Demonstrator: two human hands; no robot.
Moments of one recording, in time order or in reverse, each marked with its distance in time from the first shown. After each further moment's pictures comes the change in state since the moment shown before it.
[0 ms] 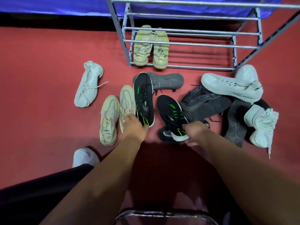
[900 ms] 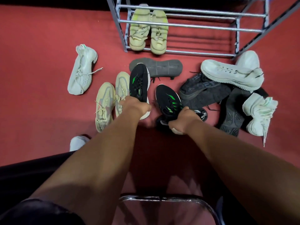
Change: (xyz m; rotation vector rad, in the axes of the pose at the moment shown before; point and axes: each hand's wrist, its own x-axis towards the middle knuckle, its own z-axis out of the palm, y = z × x) left_hand 0.025 0.047 -0.029 -0.315 -0.173 -0.435; right_hand 0.014 0.004 0.017 -0.641 0.154 -0.267
